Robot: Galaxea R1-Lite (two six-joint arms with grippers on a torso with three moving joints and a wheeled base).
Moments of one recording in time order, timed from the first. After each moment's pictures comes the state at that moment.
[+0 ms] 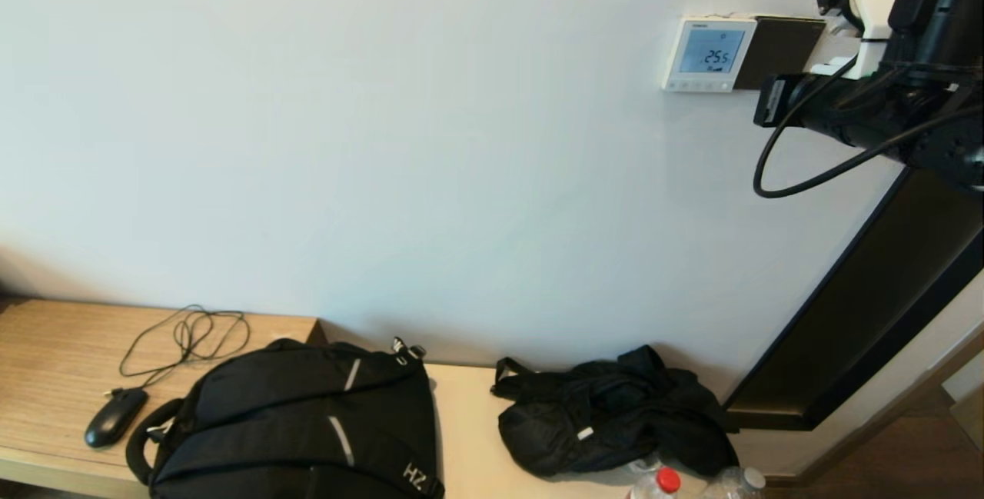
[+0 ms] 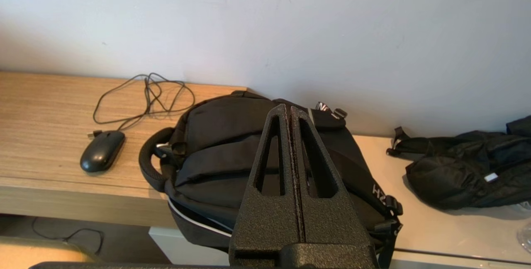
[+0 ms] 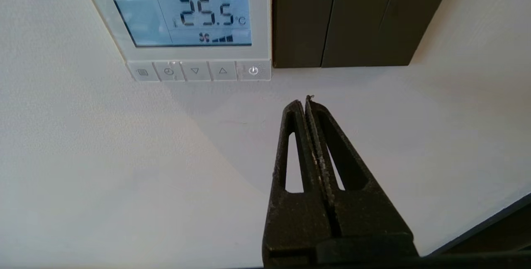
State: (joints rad) left arm 0.00 0.00 0.00 0.00 0.00 0.00; right arm 0.06 1.75 -1.43 -0.38 -0.12 -0.05
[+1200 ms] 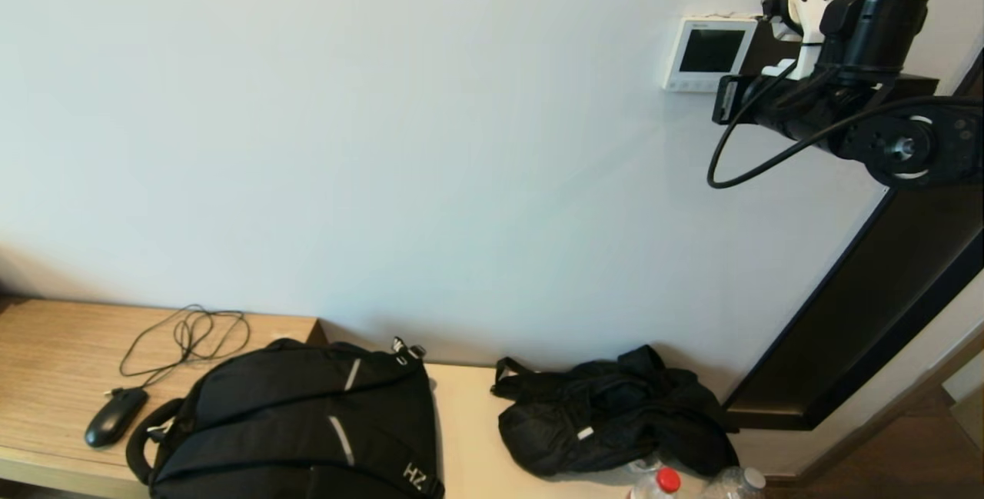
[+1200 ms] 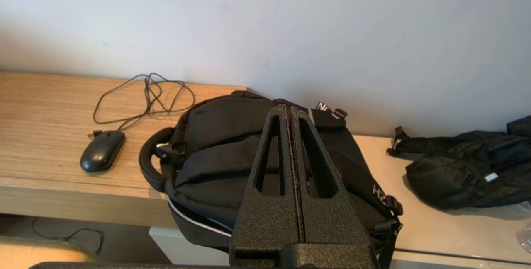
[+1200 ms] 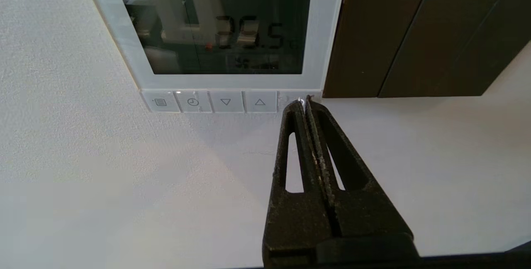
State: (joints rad) left arm 0.00 0.00 0.00 0.00 0.00 0.00; right arm 0.11 1.88 -1.59 -0.37 -0.17 -0.07
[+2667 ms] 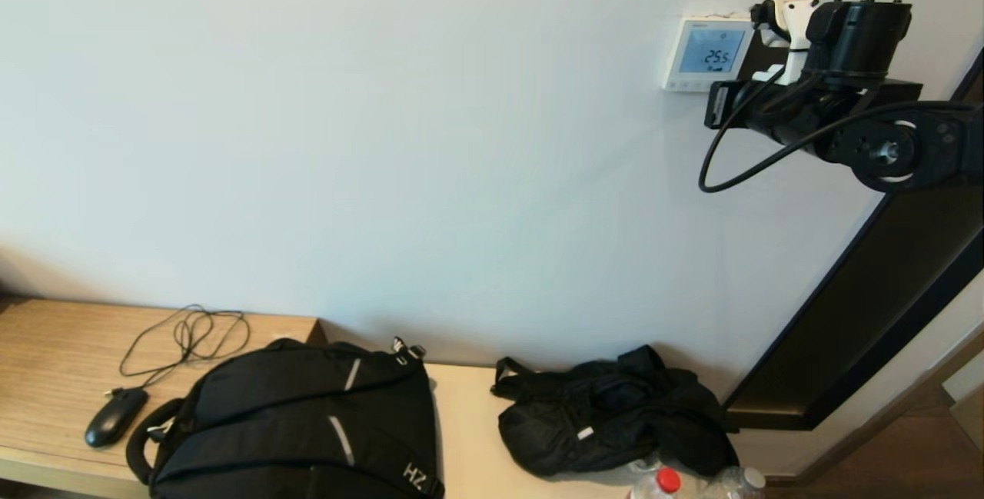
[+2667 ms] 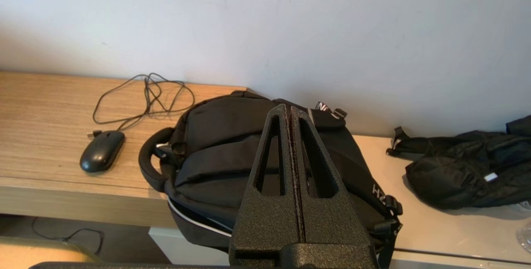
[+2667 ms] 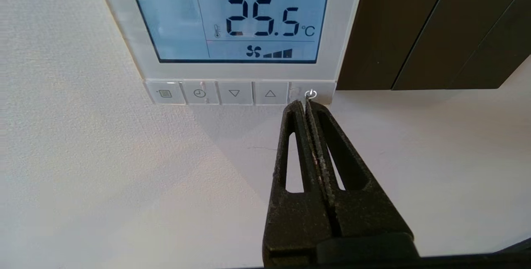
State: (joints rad) left arm 0.00 0.00 0.00 0.00 0.00 0.00; right arm 0.13 1.90 -1.59 -0.37 -0.20 -0.07
